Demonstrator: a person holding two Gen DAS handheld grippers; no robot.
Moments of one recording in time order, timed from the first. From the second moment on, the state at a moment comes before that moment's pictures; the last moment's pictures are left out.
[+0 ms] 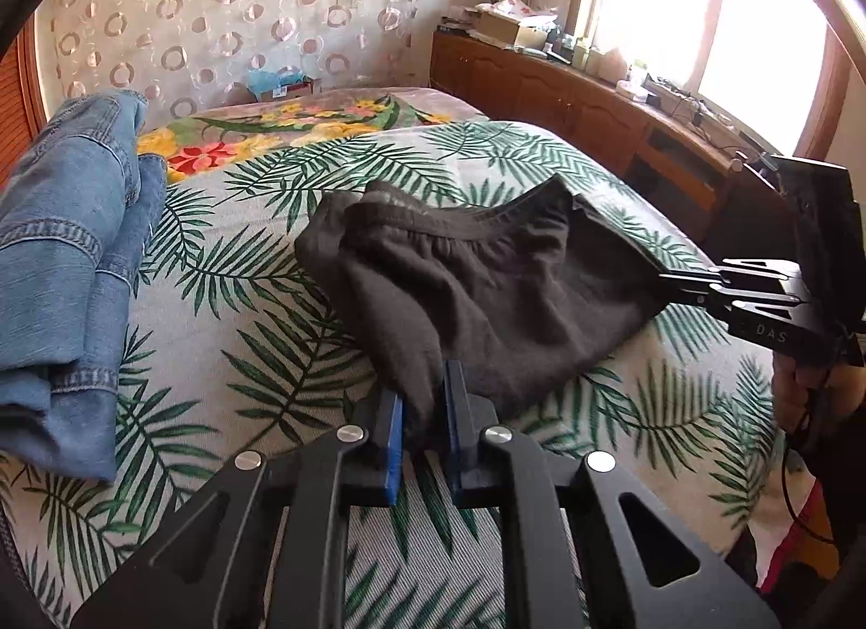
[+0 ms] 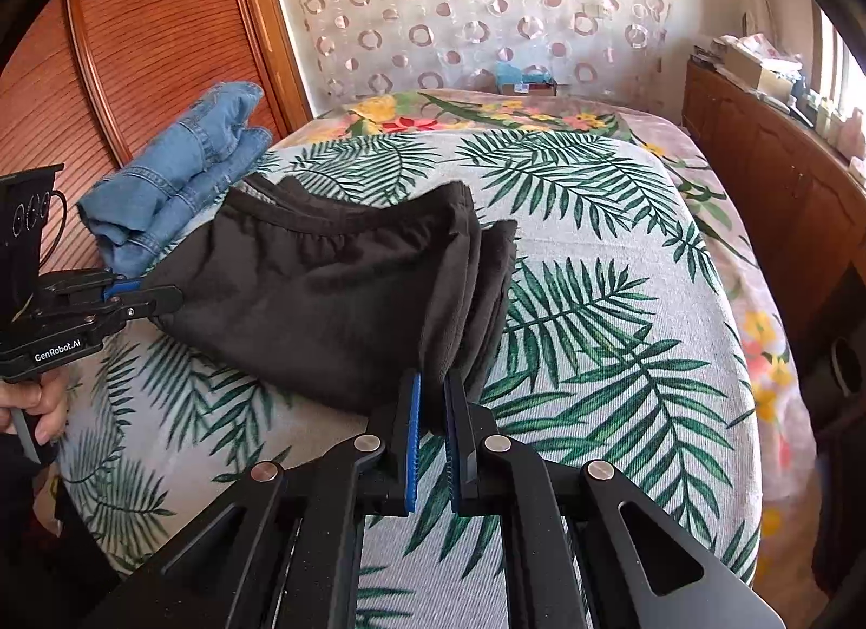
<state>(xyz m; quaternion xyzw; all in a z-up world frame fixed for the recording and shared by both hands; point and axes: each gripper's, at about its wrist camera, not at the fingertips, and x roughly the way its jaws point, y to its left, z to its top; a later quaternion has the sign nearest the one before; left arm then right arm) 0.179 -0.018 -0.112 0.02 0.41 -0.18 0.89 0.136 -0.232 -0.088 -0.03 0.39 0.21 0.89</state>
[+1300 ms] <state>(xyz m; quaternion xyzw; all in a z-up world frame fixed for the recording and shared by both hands) 0.137 -0.006 -0.100 0.03 0.40 -0.17 0.90 0.060 -0.244 -0.063 -0.05 0.37 0.21 0.90</state>
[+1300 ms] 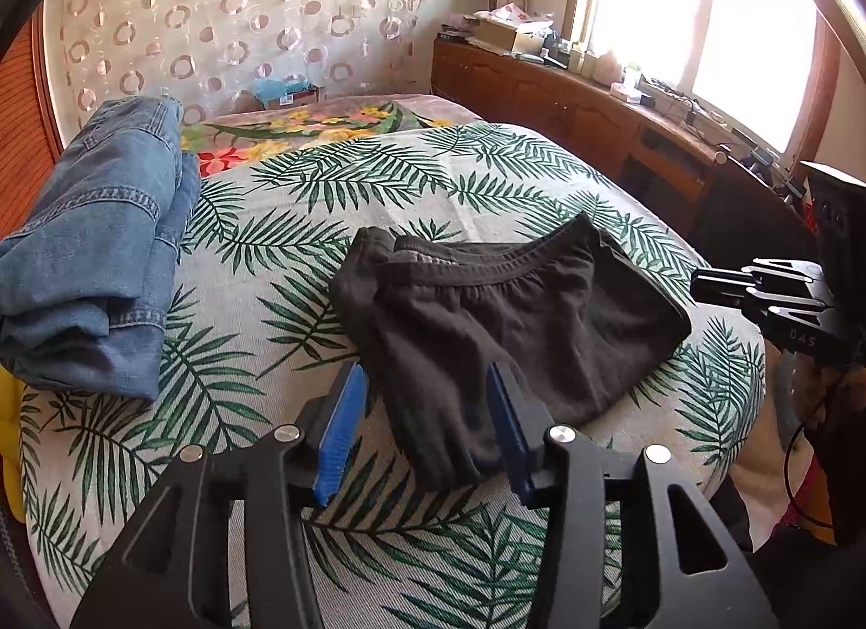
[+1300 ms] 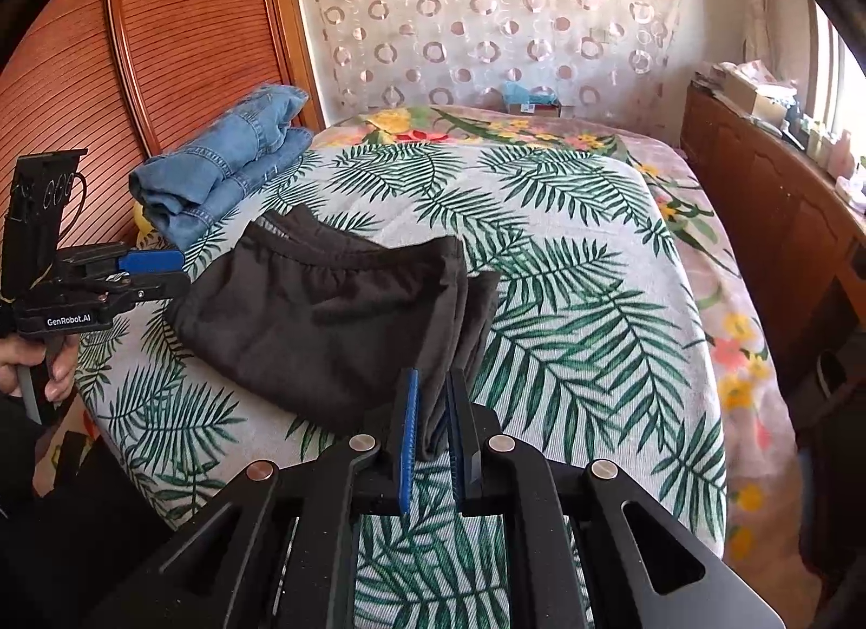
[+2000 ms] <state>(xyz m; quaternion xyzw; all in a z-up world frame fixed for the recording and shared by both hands) 0.195 -0.023 -0.109 0.05 0.40 -0.18 0.90 0.141 -0.207 -0.087 -0.05 0.38 0.19 0.90</state>
